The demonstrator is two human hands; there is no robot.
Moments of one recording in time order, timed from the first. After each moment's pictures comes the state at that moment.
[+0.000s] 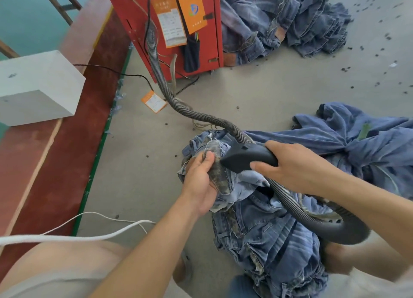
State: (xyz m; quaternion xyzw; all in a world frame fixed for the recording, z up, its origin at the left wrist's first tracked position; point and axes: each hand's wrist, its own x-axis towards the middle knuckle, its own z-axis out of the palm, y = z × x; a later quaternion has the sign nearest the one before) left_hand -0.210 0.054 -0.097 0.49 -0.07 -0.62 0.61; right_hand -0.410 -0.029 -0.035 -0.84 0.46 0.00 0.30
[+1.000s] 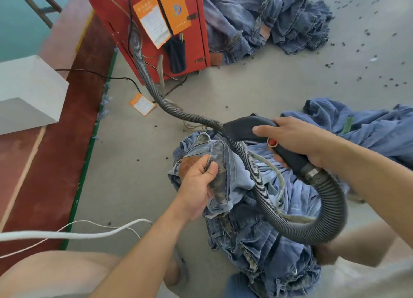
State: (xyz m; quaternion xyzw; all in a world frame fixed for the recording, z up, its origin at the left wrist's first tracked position) left_hand -0.215 0.062 -0.105 0.50 -0.26 -0.65 0.51; right_hand -0.422 -0.074 -0.019 -0.59 0.57 -0.08 0.57
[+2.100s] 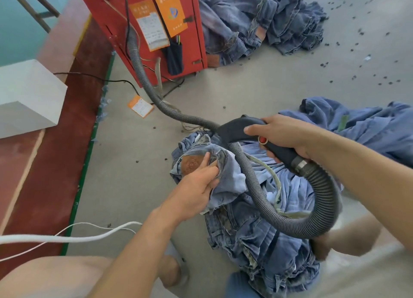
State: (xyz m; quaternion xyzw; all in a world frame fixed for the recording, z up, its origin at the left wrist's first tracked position) left_hand -0.185 0.068 -0.125 0.57 -0.70 -0.35 0.25; right_hand -0.410 -0.082 -0.022 -0.61 0.57 -0.03 0.55
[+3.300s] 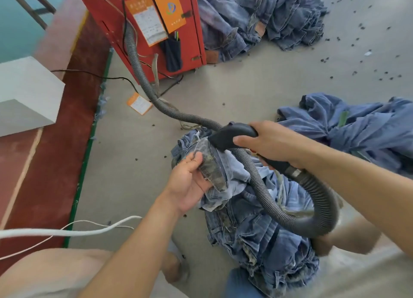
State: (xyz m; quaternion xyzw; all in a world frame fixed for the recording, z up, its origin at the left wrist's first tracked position) left_hand -0.198 0.056 -0.099 0.42 -0.07 -0.72 0.55; right_hand -0.400 -0.056 -0.028 -0.74 0.51 -0.03 0.44
